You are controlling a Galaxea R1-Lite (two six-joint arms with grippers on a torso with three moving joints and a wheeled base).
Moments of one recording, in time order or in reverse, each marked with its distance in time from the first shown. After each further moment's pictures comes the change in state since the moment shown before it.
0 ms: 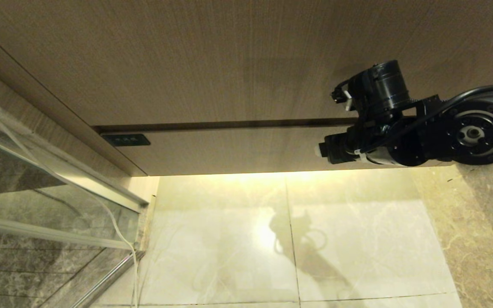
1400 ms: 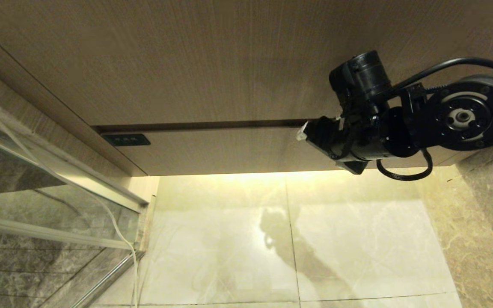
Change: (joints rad) left arm 0.000 0.000 0.000 0.000 -0.001 0.001; right arm 0.062 0.051 -0.161 0.164 0.127 0.845
